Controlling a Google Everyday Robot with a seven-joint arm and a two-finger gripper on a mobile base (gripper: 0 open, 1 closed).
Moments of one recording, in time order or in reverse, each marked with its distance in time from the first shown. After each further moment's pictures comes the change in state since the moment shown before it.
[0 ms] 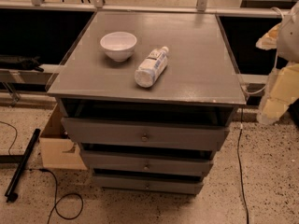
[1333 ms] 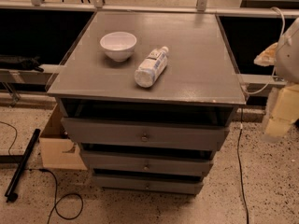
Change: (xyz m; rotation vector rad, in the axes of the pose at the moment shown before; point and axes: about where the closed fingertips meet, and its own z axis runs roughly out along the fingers) arm 0.011 0.024 0.018 -0.042 0.037 -0.031
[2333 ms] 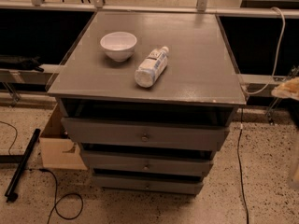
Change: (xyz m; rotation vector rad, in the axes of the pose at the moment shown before) arm 0.037 0.063 0.005 -0.057 0.026 0.002
